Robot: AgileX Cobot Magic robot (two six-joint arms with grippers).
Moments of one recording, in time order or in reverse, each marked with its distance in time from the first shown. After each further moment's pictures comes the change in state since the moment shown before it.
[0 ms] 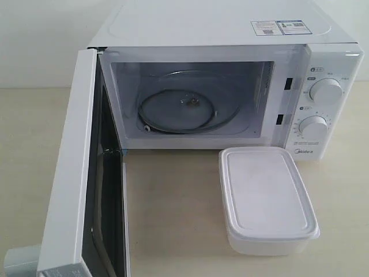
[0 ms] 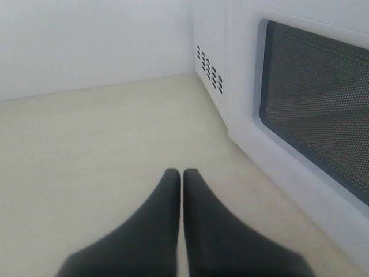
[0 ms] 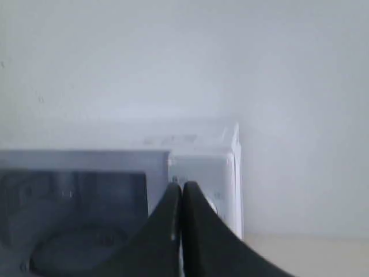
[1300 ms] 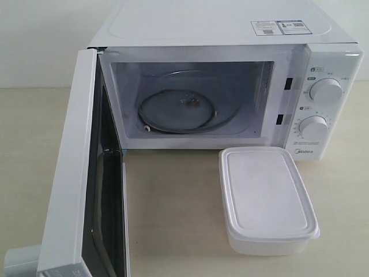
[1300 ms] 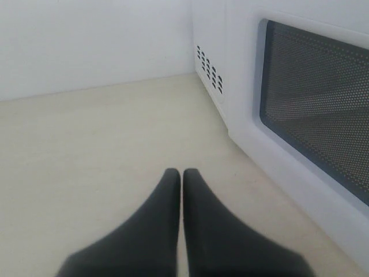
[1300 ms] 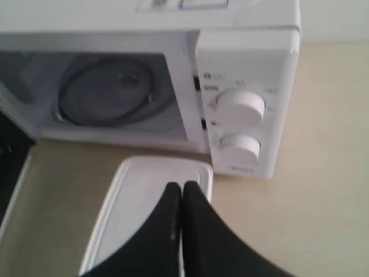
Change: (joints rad) left arm 0.000 0.000 0.000 0.000 0.000 0.000; right arm 0.000 0.812 -0.746 0.245 0.795 -0.115
